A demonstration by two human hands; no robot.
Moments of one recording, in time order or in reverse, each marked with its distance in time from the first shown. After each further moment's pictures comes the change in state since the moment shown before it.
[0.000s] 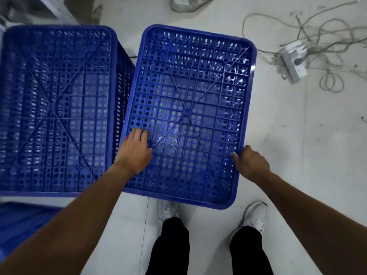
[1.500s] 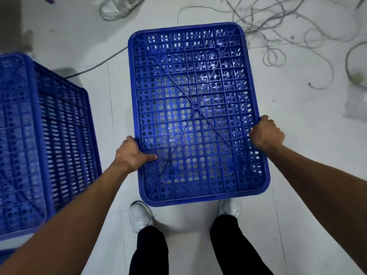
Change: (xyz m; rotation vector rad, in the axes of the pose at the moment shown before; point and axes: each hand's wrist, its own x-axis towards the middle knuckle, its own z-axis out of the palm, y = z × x) left_hand 0.026 0.188 -0.025 -0.541 -0.181 -0.235; right_hand 0.031 0.190 -0.085 0.089 0.330 0.364
